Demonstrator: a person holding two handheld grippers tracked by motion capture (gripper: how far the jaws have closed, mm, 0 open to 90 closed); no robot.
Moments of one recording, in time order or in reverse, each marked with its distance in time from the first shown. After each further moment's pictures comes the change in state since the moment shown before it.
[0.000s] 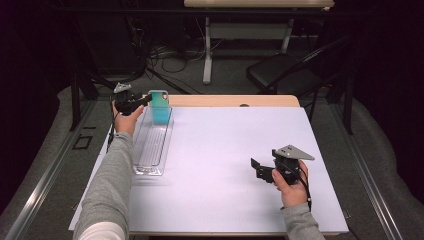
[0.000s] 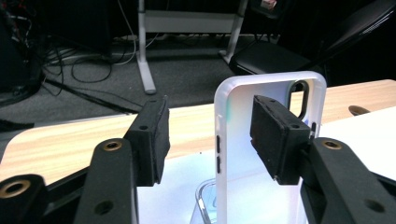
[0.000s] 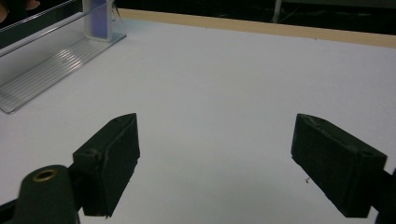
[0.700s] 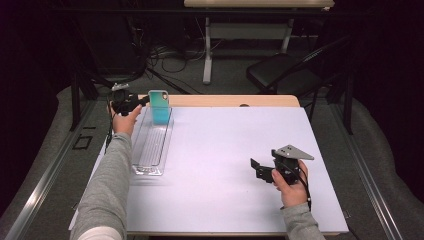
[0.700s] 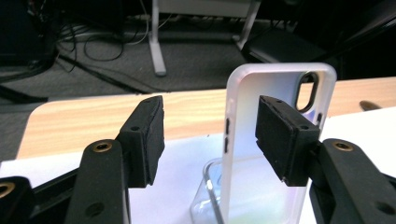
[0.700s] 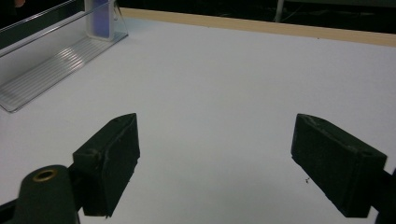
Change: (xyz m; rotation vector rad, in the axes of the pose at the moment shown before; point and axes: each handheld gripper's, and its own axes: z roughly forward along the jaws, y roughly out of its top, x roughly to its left) left arm -0.002 0.006 -0.012 0.076 0.058 -0.055; right arm 0.000 0.000 0.001 0.000 0.008 0.000
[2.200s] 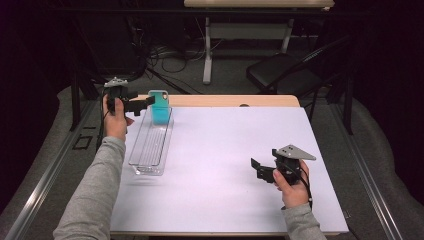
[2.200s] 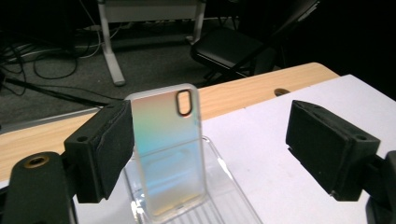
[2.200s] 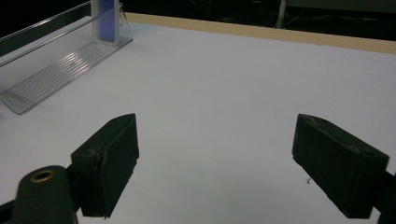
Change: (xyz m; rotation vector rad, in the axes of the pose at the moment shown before) left arm -0.051 0.027 -0.067 0.006 -0.180 0.129; right arm 0.001 0.003 -0.005 -0.013 0.010 -0.006
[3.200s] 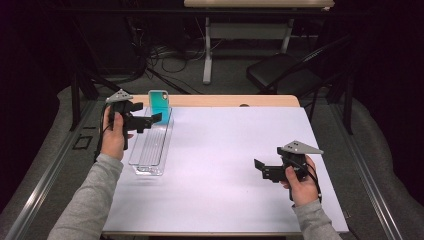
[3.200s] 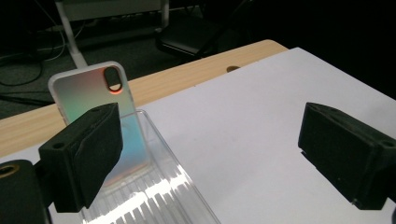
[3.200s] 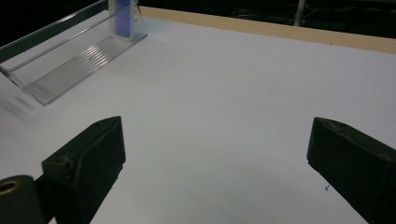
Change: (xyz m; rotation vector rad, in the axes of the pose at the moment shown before) left arm -0.052 -0.020 -0.036 0.027 -0.106 0.091; right arm -0.011 0.014 -0.012 0.045 0.073 -0.008
